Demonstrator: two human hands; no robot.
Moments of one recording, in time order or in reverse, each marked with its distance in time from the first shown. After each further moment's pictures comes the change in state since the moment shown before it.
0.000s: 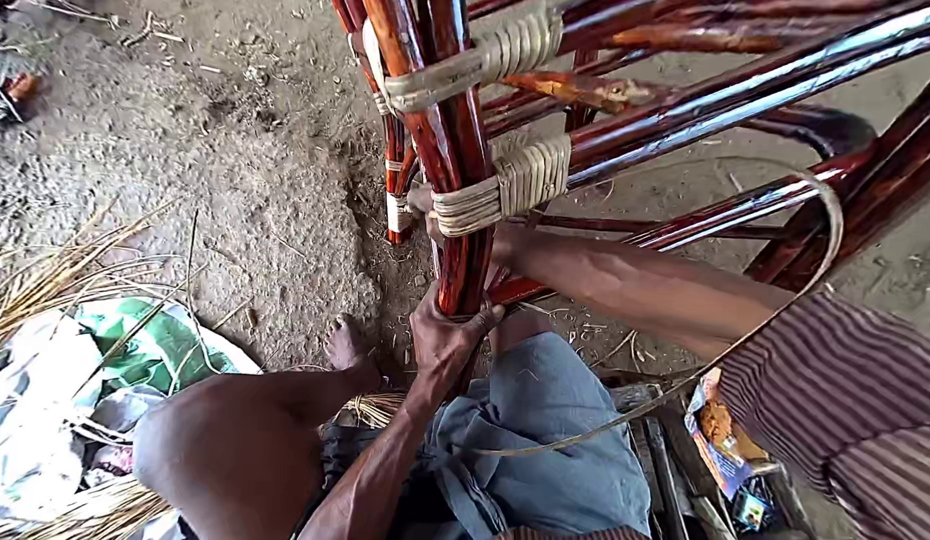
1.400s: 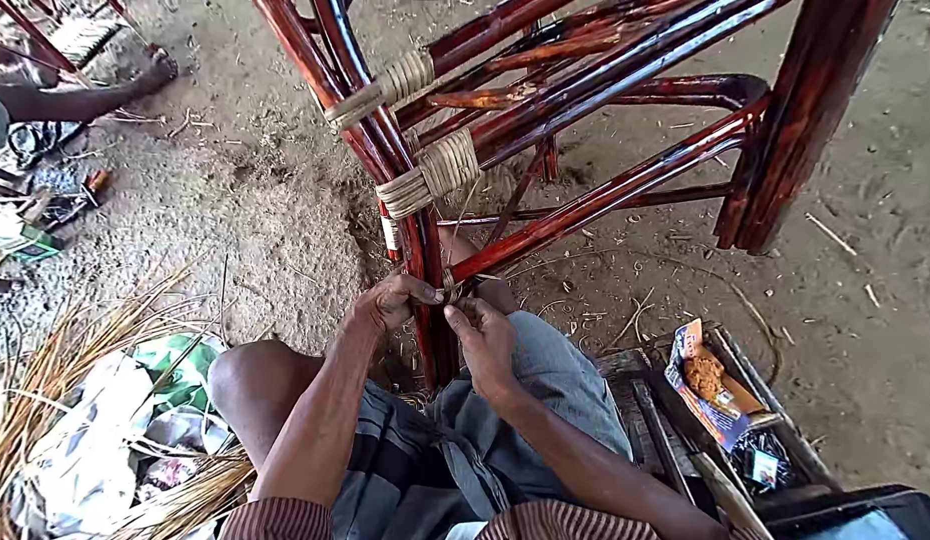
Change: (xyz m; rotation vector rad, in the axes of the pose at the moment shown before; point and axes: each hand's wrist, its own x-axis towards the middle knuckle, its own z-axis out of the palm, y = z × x) left_hand 0.052 0.027 -0.042 -0.279 -0.704 -0.486; right_hand -0.083 -0.040 0.183 1.319 0.902 0.137
